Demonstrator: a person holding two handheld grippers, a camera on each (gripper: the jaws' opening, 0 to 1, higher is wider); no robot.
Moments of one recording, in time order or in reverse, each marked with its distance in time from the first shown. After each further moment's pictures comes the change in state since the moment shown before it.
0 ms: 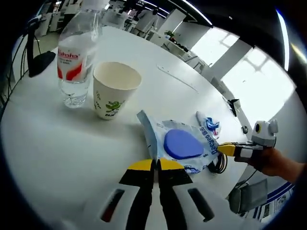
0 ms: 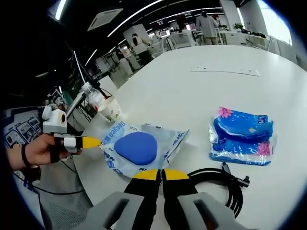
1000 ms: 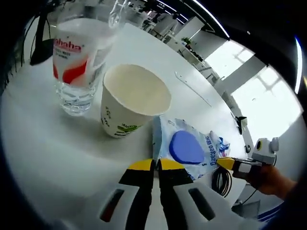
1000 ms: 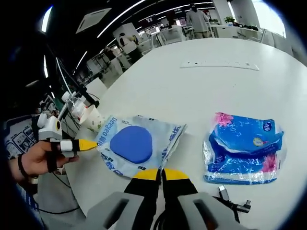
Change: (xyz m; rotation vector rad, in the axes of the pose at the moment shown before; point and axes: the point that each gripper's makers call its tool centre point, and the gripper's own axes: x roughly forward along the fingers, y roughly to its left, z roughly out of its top) left arm 0.035 0.024 0.033 -0.153 -0.037 0.047; right arm 0.030 -0.013 0.022 0.079 0.022 -0.046
